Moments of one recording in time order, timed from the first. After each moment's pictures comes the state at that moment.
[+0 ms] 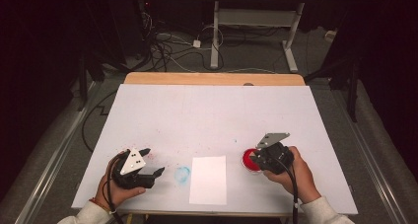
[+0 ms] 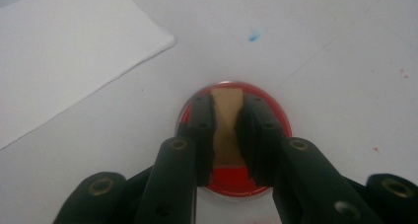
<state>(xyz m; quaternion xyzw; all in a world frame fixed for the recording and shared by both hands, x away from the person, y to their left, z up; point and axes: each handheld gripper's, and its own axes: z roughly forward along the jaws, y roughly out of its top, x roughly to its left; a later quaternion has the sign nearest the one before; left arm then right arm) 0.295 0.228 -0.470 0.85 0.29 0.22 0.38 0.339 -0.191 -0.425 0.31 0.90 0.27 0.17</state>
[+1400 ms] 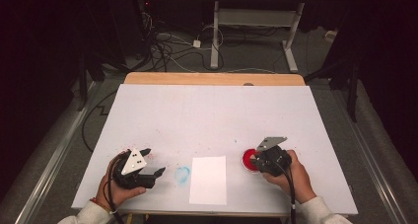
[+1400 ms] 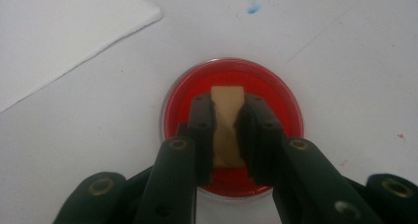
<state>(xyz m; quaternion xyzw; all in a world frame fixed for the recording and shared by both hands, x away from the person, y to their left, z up) 0.295 0.226 -0.470 0.85 0.29 0.22 0.37 0.344 -0.196 -0.450 0.32 0.90 0.27 0.16</state>
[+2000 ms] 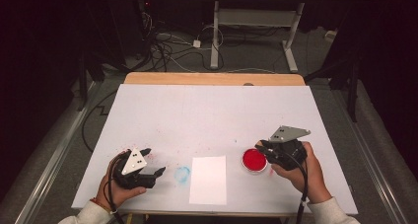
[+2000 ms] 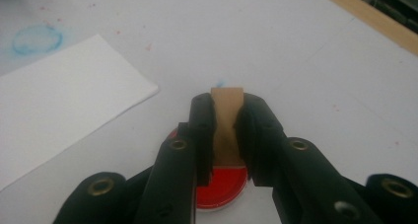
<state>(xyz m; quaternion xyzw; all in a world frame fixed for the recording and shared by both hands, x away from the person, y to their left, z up) 0.295 0.225 -0.469 0.85 0.30 0.23 0.37 0.326 -0.207 -0.386 0.31 0.86 0.34 0.22</state>
